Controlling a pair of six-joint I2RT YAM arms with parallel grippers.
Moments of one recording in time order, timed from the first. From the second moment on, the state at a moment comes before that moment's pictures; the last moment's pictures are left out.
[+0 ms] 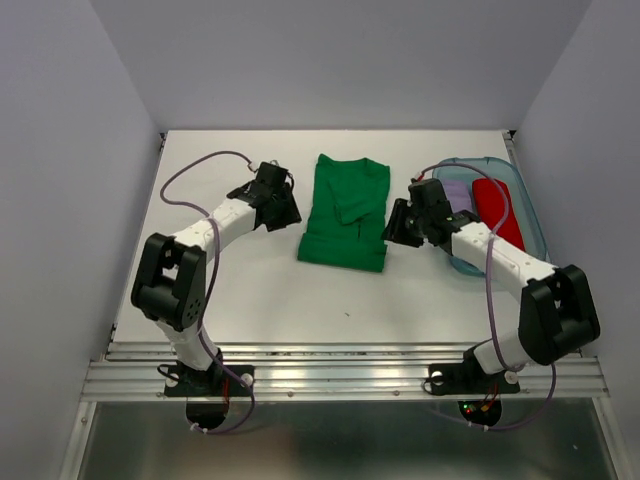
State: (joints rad) left arm -0.43 1.73 1.19 -0.40 -0.04 -0.67; right arm 0.40 1.47 0.98 -0.37 -0.03 0.60
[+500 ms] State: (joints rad) left arm -0.59 1.62 1.13 -0.34 0.07 -0.72; right arm 0.48 1.50 0.95 -0.33 -0.17 0.66
